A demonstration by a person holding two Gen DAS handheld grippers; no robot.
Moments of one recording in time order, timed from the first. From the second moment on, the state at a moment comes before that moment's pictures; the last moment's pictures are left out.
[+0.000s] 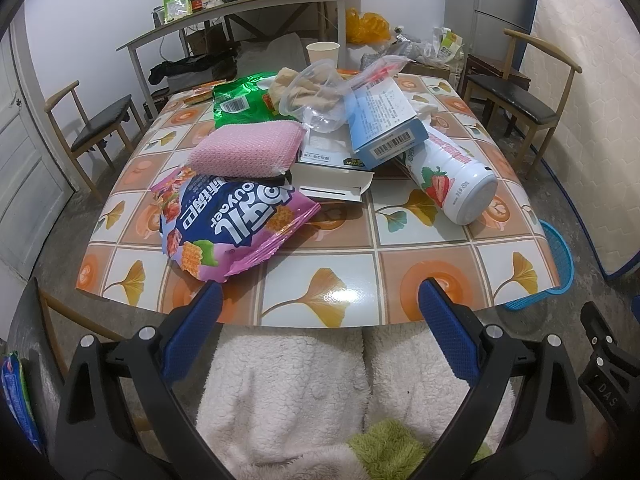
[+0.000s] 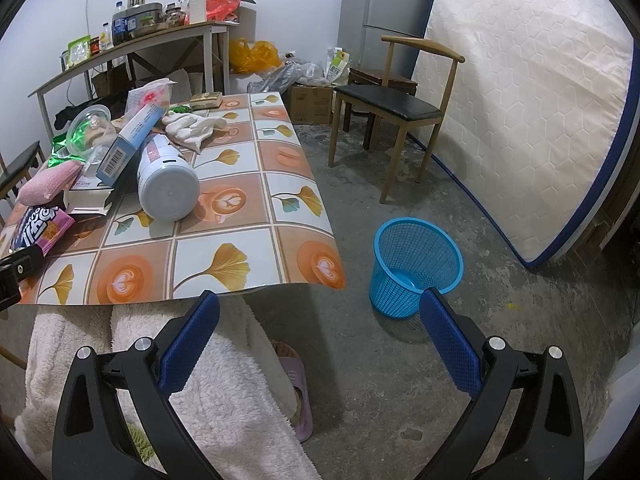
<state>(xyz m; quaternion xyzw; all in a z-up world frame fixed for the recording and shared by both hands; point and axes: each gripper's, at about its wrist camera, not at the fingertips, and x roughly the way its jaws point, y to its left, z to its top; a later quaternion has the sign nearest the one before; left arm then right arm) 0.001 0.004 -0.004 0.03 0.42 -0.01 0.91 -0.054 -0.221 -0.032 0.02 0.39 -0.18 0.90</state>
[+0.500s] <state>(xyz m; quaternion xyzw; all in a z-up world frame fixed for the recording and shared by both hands) 0.002 0.004 -0.004 0.03 0.42 -0.01 0.91 -0.056 -0.222 -0.032 0.02 0.39 -0.19 0.90</state>
